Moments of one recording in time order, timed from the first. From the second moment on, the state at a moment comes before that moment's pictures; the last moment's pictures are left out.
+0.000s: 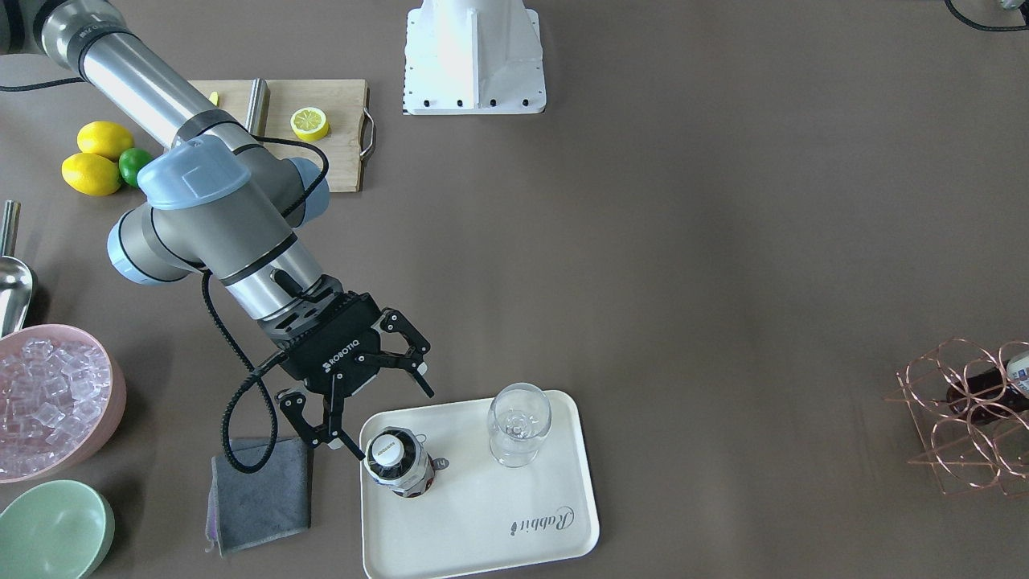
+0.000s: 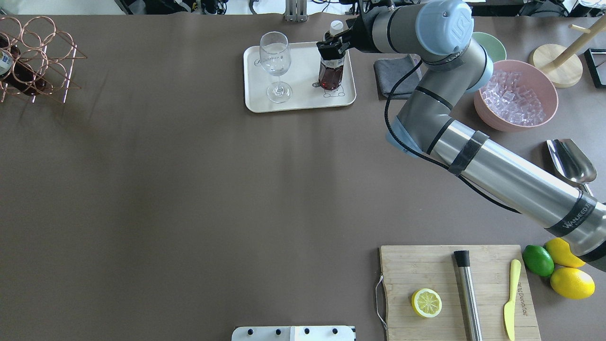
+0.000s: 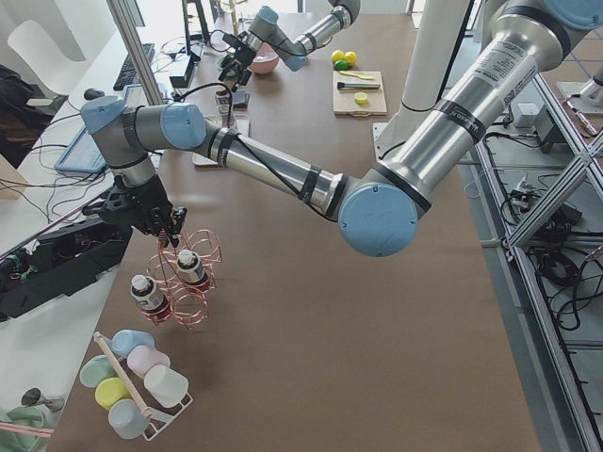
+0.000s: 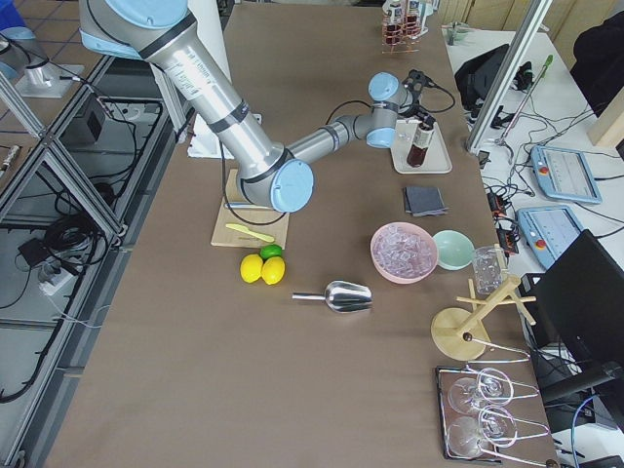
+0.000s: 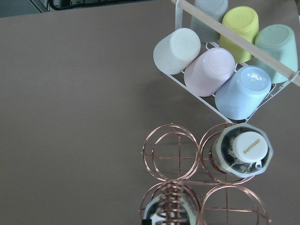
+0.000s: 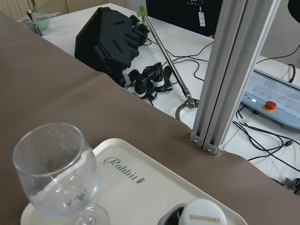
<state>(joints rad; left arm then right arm) -1.52 -2.24 -1.29 -1.09 -2.13 -1.52 0.83 -0.81 1.23 -0.57 1.77 0.49</state>
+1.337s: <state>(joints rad) -1.49 -2.21 -1.27 -1.12 -2.10 -1.53 1.42 -1.30 1.49 -1.27 2.65 -0.10</state>
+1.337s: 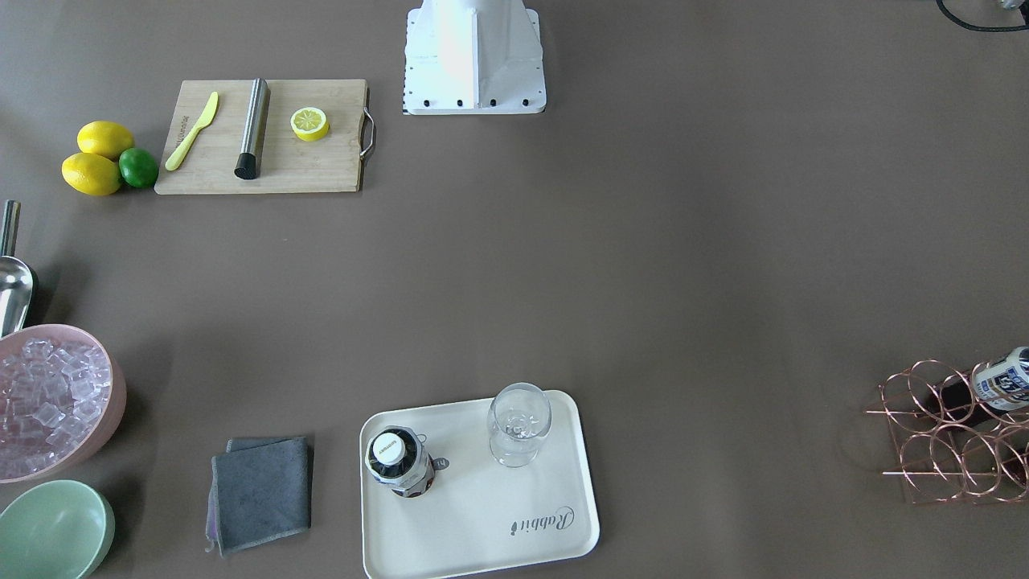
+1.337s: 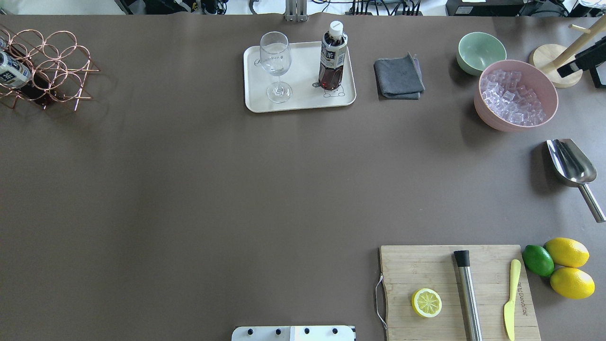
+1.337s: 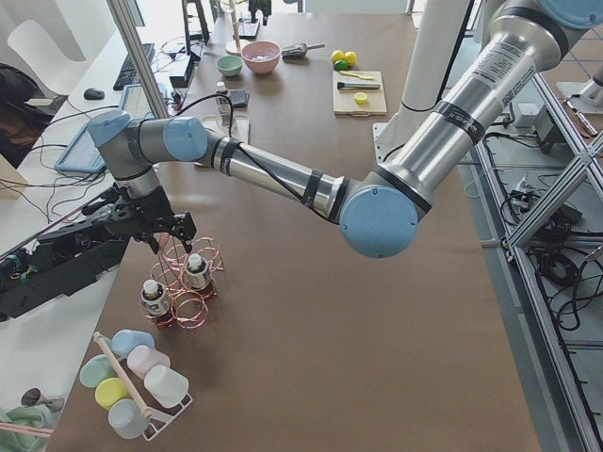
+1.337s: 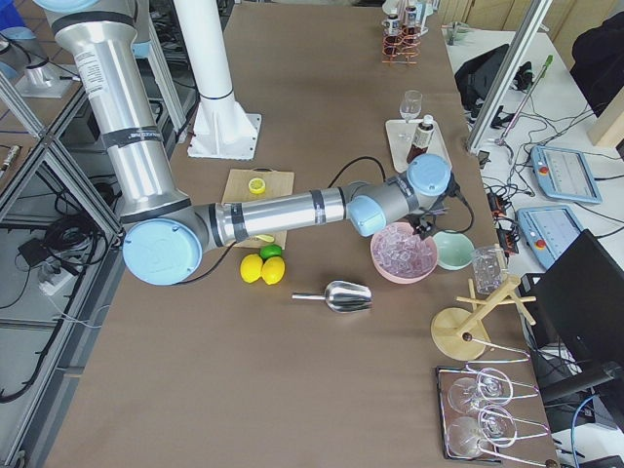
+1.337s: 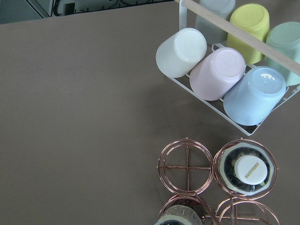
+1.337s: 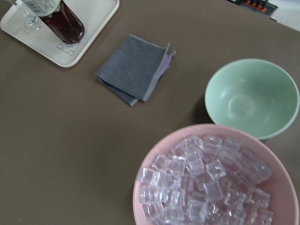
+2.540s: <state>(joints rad) -1.59 -1.84 -2.00 -0.84 -2.18 -1.15 1.55 -1.41 1.46 -1.84 2.32 -0.11</state>
